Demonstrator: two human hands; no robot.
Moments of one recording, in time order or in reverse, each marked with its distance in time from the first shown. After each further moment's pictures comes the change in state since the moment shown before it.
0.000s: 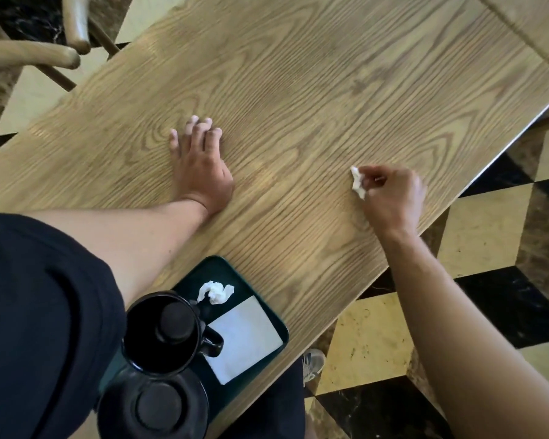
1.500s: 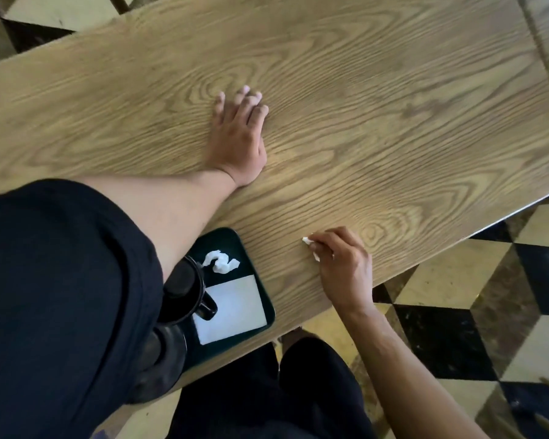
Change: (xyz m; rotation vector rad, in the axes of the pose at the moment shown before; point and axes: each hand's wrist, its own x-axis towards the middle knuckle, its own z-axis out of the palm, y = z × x) left_hand -0.001 -0.003 0.001 0.001 -0.037 0.000; right_hand -0.088 0.016 0.023 -0.050 -0.345 -0.547
